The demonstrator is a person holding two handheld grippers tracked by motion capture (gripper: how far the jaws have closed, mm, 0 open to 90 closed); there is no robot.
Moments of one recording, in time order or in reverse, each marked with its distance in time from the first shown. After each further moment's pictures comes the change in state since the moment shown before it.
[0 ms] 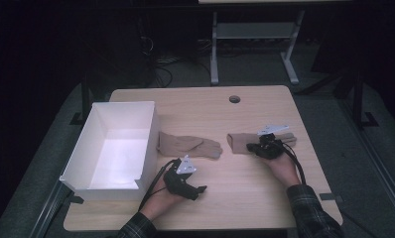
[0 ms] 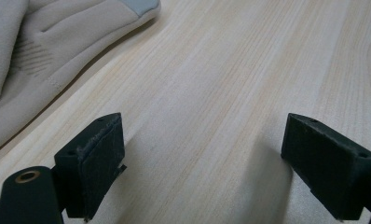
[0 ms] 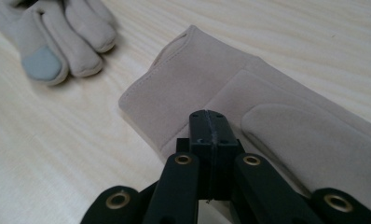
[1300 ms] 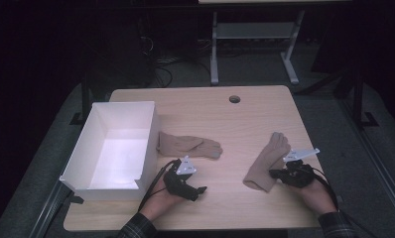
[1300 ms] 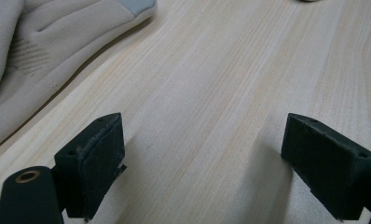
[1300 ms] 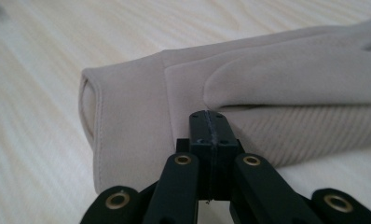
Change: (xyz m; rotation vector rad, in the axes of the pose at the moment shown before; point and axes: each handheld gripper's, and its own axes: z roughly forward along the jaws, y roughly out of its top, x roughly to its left) left arm -0.001 -0.001 -0.001 -0.002 -0.003 0.006; right arm 0.012 -0.069 -0.084 0.098 0.052 -0.030
